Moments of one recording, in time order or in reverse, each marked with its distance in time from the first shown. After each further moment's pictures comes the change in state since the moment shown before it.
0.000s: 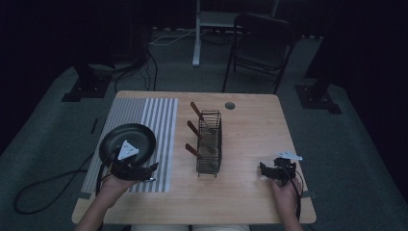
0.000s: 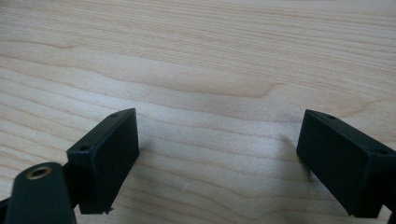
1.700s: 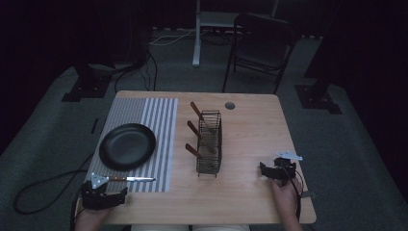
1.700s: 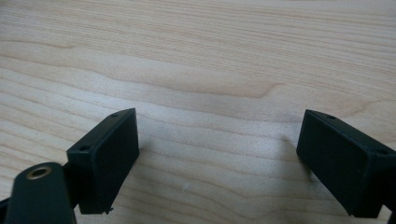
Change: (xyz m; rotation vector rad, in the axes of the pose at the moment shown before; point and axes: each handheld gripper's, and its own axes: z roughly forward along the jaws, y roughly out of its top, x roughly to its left) left arm 0.031 -0.122 -0.031 0.166 0.281 -0.236; right arm 0.000 0.000 0.000 0.001 0.000 0.002
